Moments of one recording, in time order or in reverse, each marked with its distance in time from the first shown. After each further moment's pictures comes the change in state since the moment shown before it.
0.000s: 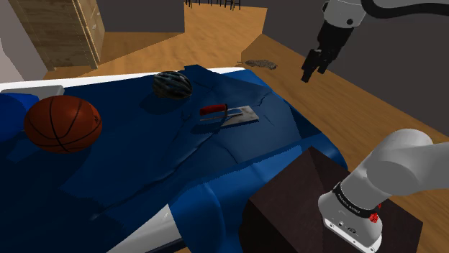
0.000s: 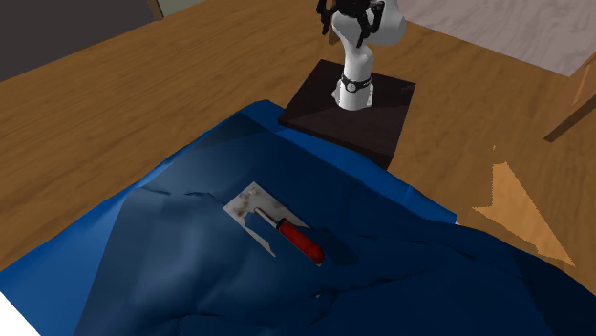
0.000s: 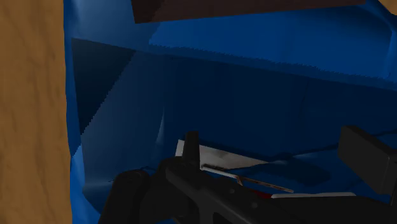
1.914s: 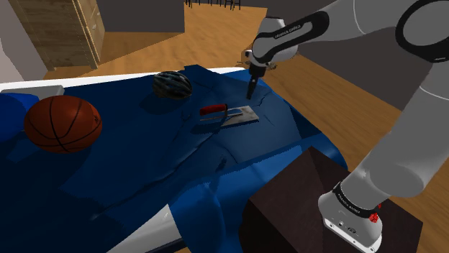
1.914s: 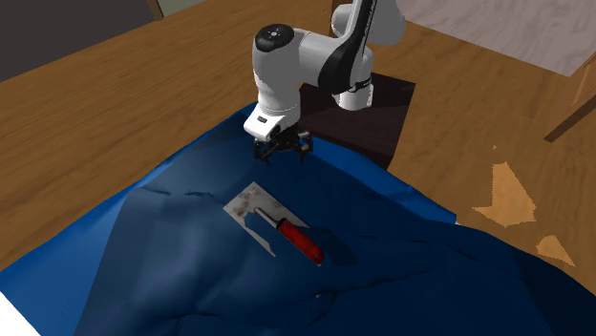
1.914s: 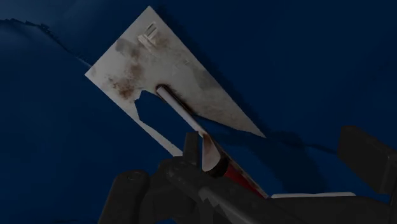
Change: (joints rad) arm 0.091 0.958 -0.234 0.320 0.144 0.616 -0.799
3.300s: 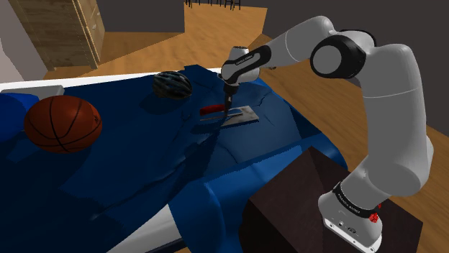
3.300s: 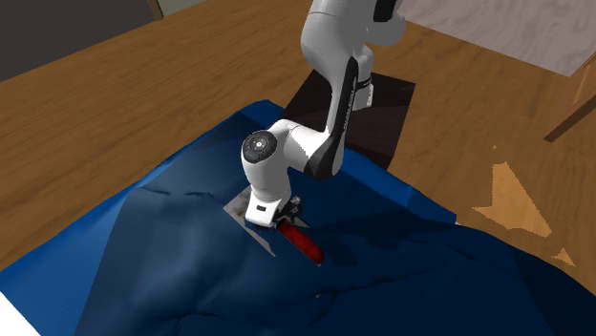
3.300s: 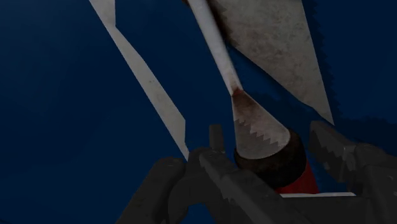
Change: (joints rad) arm -0.047 0.537 0.099 0.446 0.095 0.051 -0.284
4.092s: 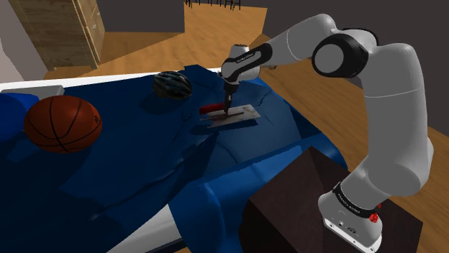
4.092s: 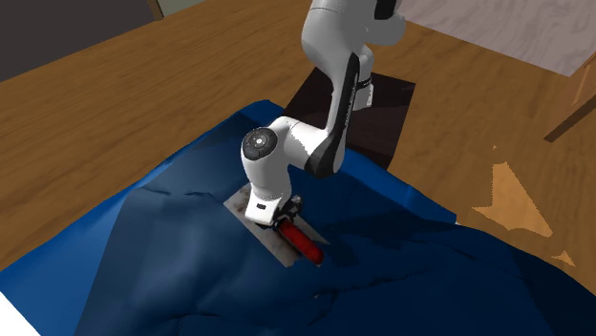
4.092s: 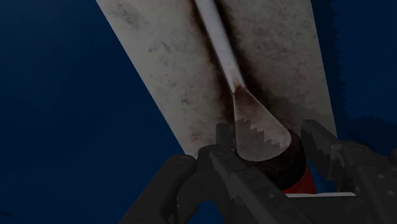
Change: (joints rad) arm 0.002 -0.016 -0.001 -0.002 -0.002 -0.014 0.004
